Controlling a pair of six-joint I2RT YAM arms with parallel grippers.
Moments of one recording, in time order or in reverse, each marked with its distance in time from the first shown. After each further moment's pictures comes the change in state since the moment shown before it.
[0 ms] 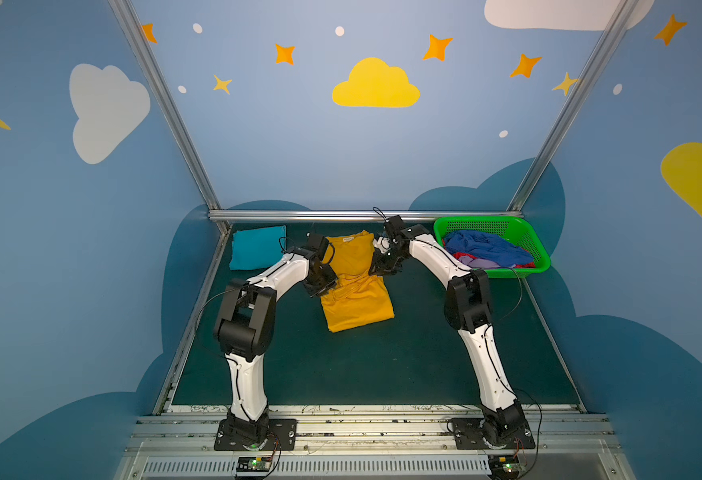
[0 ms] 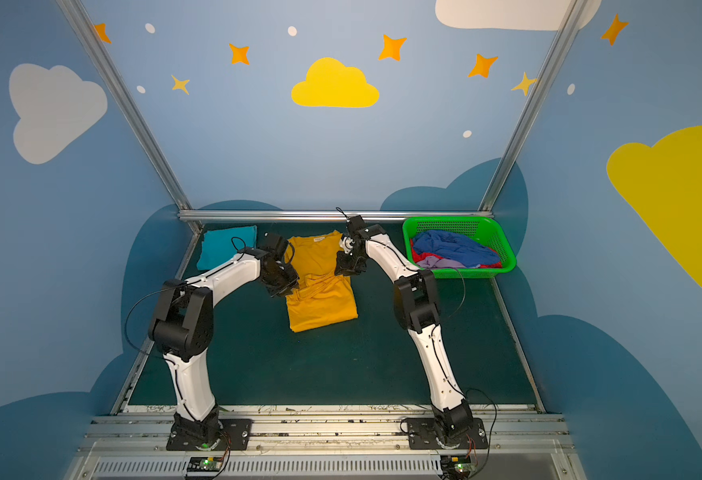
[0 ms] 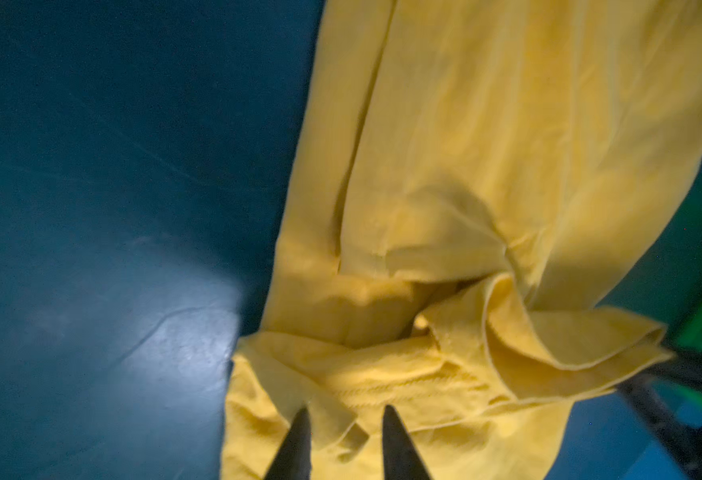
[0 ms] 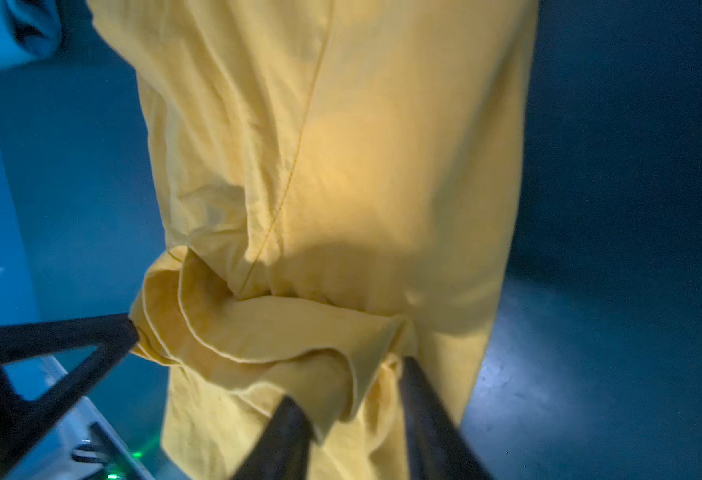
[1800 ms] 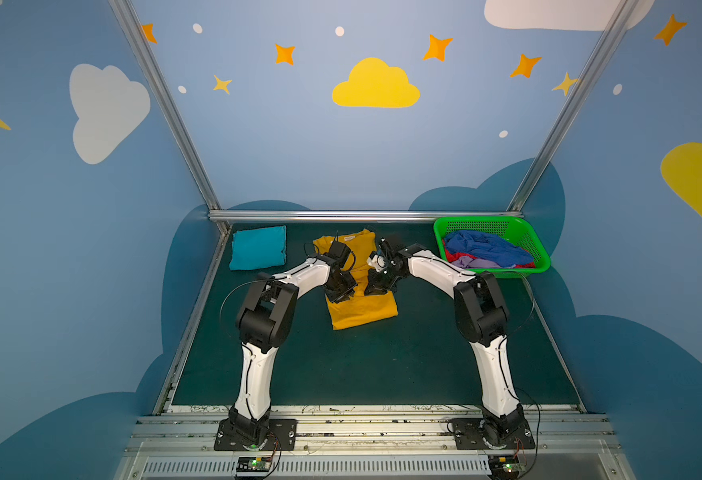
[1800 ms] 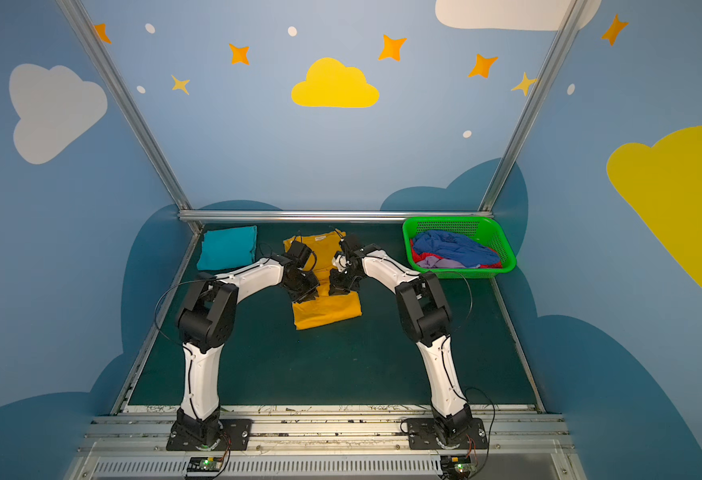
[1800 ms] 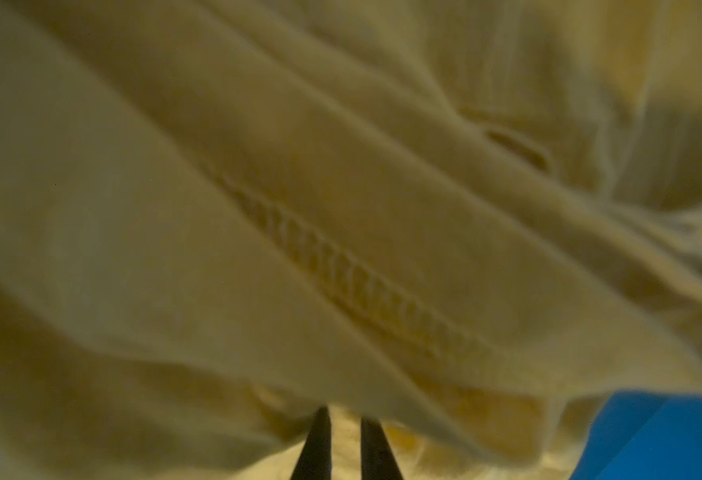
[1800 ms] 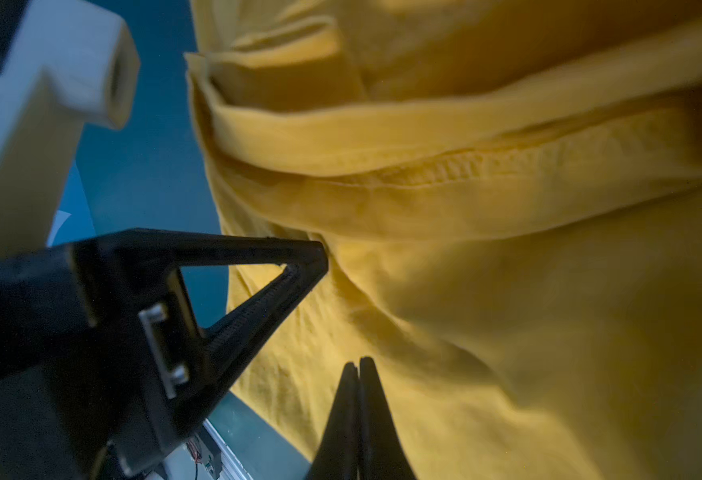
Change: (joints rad) left arm -0.113 0.147 0.067 0.080 0.060 -0.092; right arm 0.071 -0.229 -0.489 0.259 -0.102 0.110
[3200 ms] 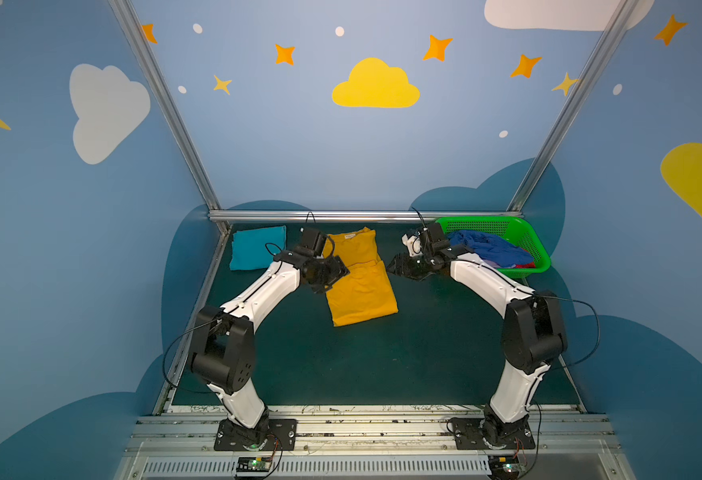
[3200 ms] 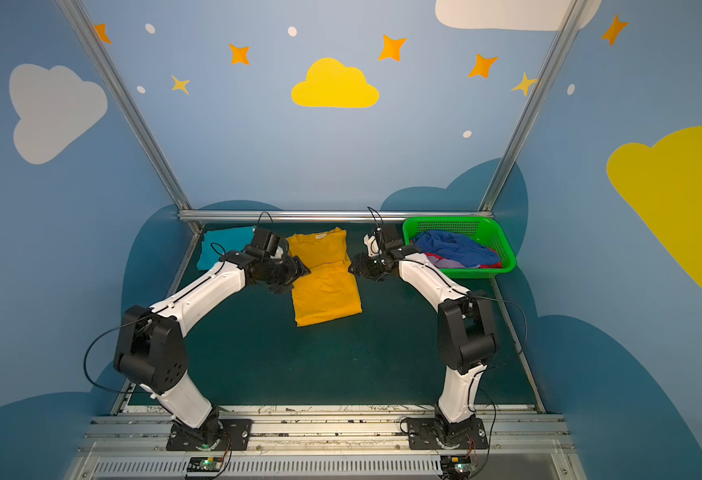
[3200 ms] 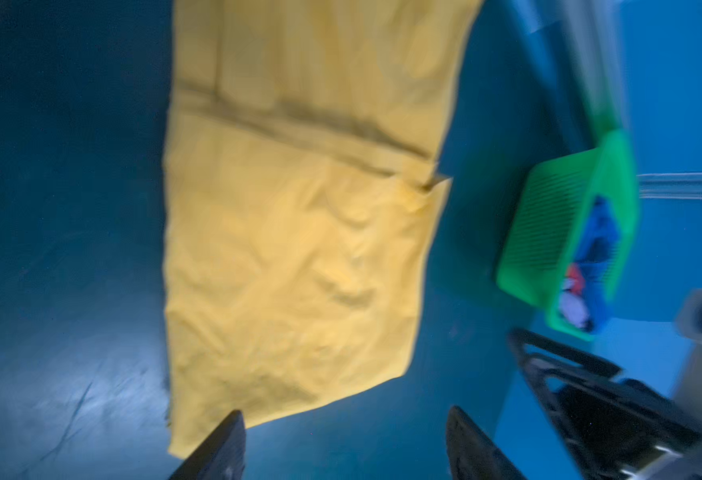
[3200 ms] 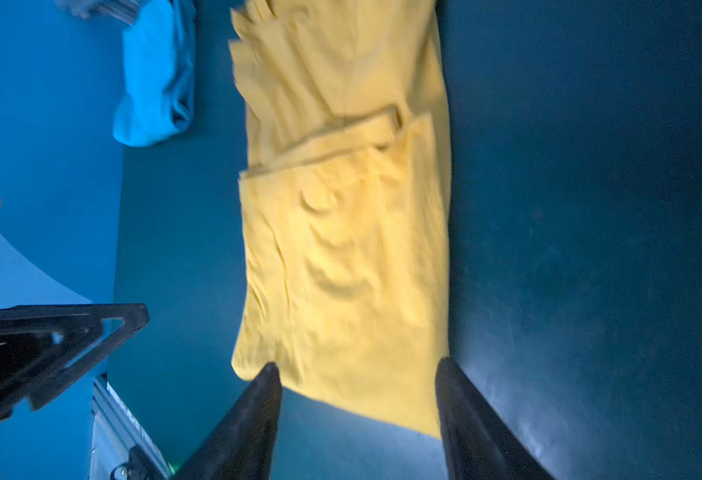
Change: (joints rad) left arm 0.060 -0.443 -0.316 0.053 0.039 0.040; right arm -0.132 -0.401 -0.347 0.169 0.138 0.020
